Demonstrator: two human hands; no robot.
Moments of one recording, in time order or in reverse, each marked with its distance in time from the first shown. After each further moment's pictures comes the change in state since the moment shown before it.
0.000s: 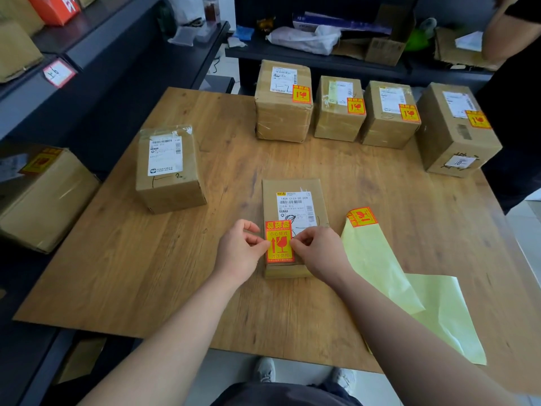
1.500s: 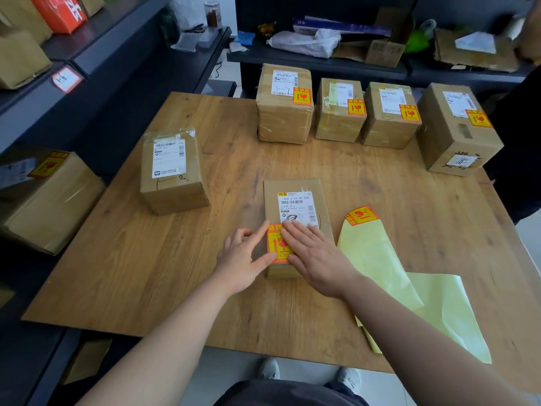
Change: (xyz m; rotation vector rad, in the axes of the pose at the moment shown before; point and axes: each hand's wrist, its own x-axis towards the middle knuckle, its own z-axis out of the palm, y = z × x) left_hand 0.001 -0.030 -0.007 0.472 -0.270 0.167; right_hand -0.001 0.030 0.000 -0.612 -0.235 -0.665
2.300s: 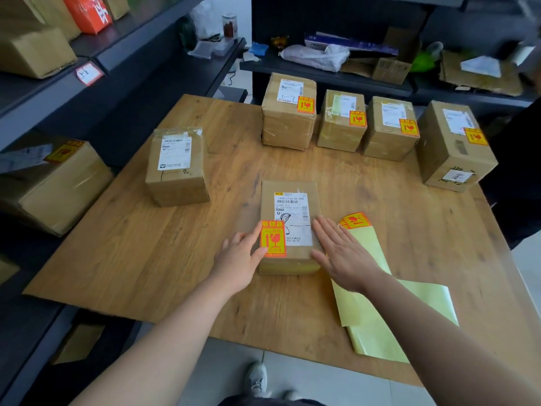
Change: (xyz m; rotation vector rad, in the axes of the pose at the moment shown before) left_hand -0.016 0.019 0.013 0.029 0.053 -0.095; right_hand -0.036 0.048 -0.012 -0.036 -0.034 0.159
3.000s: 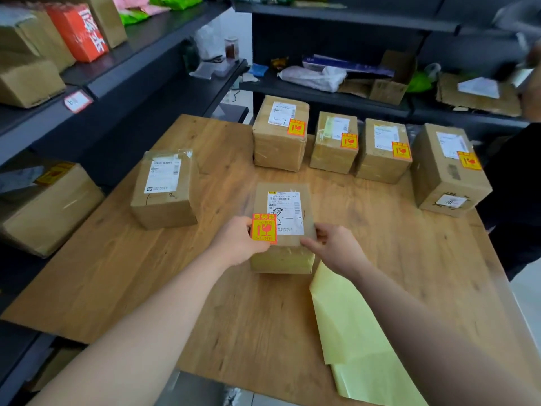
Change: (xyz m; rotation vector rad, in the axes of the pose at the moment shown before) left_hand 0.062 0.061 -0.045 -0.364 0.025 -0.031; right_hand 0.045 0.019 -0.058 0.611 0.155 0.268
